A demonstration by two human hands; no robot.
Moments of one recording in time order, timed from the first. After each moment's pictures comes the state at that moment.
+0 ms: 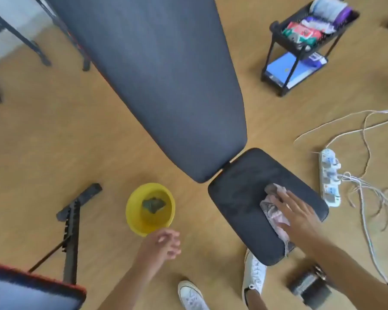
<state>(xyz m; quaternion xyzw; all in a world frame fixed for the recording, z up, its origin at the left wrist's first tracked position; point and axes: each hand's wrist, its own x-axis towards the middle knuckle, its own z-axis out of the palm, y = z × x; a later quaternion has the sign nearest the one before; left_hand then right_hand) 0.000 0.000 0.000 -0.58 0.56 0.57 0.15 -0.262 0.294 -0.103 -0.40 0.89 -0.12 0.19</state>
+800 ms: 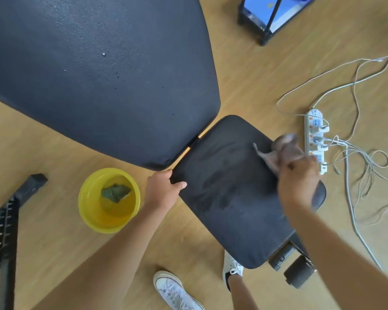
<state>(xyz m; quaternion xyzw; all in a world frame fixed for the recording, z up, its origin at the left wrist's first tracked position) -0.176 0.007 -0.155 -0.47 0.78 0.36 0.20 -0.340 0.249 -0.169 -0.11 0.96 -0.22 0.14</state>
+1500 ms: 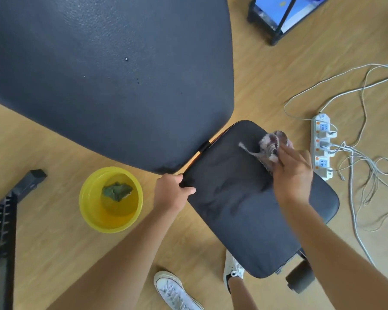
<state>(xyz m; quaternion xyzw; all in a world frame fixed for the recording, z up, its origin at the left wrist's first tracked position) -0.184 -0.007 -0.158 -0.49 0.74 0.40 0.22 -0.336 0.201 -0.179 -0.25 0.94 -0.21 0.12</state>
